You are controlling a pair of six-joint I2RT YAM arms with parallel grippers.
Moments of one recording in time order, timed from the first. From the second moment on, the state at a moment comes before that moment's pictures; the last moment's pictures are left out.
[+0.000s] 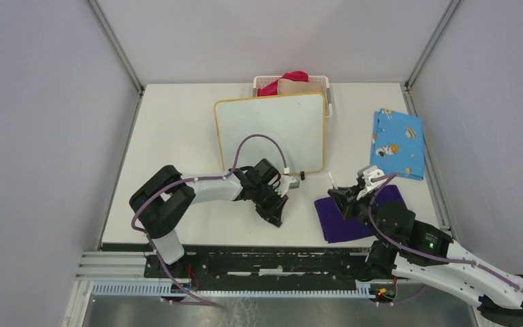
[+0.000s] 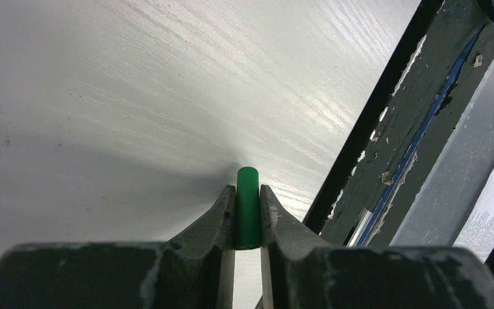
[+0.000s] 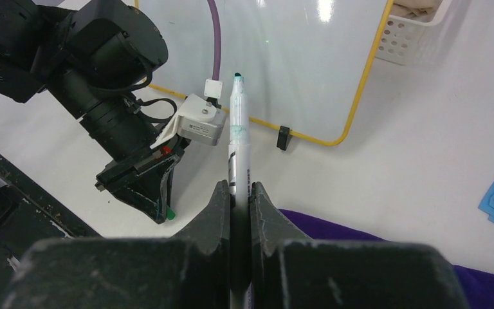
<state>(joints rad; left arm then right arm) -0.88 1.73 0.91 -0.29 0.56 -0.09 1.10 0.32 0.56 -0.46 0.52 0.25</state>
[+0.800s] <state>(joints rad) -0.88 1.72 0.92 -0.28 0.50 -0.10 1.10 0.33 0.56 -0.47 0.52 0.25</state>
